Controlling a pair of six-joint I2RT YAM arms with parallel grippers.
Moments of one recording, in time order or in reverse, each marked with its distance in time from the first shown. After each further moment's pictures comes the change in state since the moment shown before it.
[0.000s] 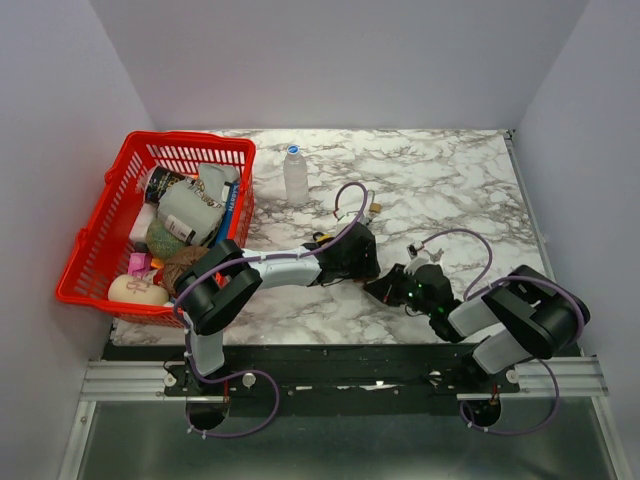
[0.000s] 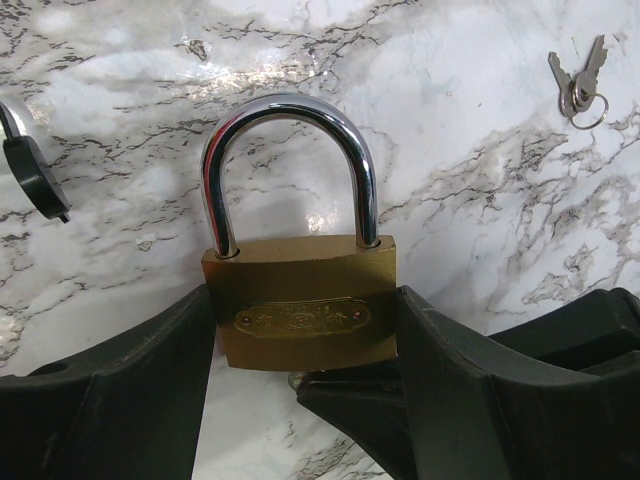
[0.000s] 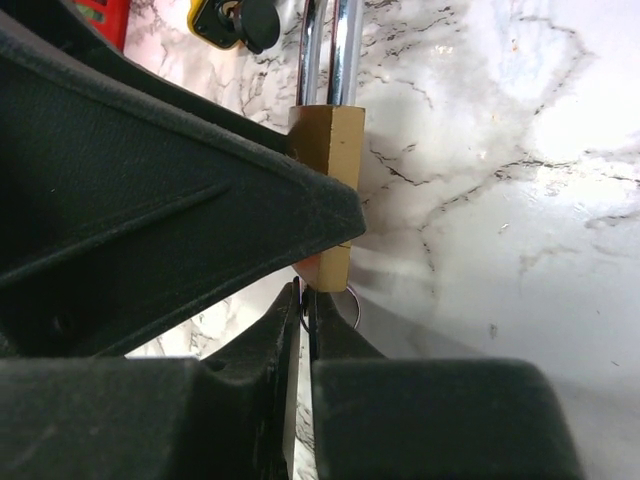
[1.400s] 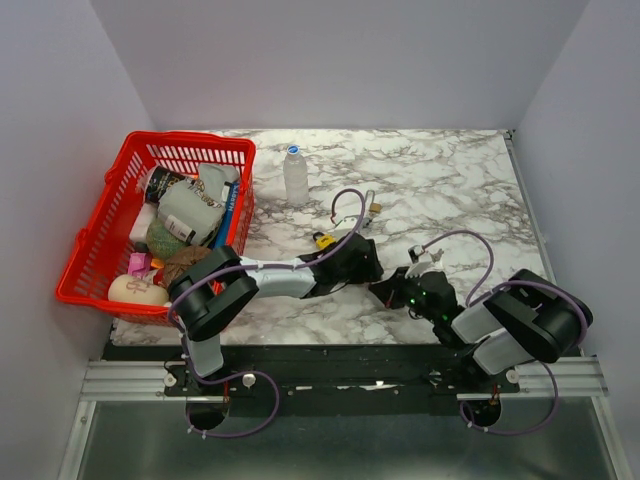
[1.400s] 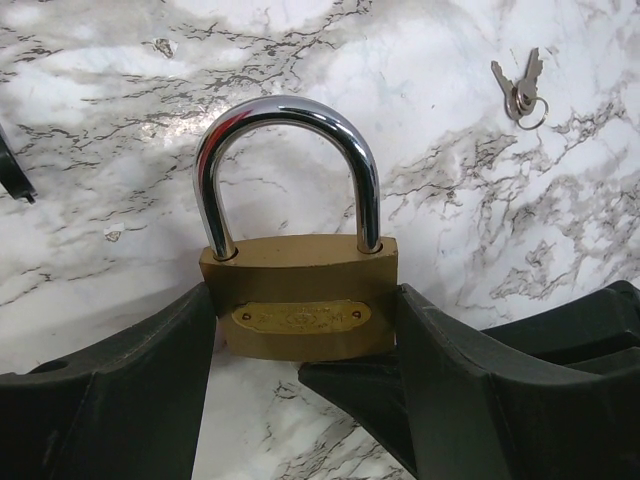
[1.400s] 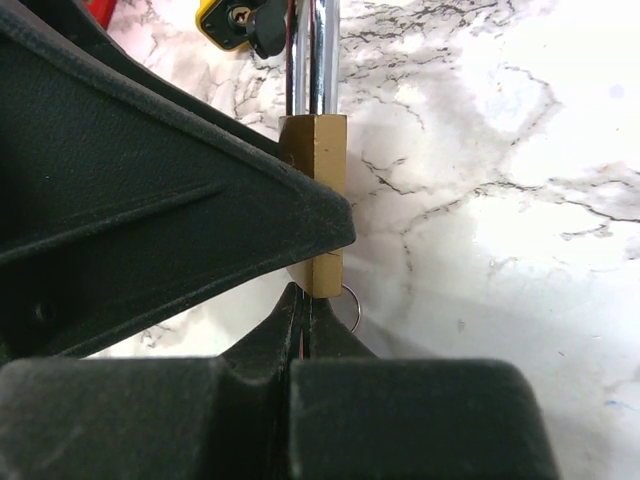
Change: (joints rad) left arm -0.044 -0.048 -0.124 0.188 -0.038 -0.026; right arm 0.019 -0.021 -0.053 0.092 0.080 -0.179
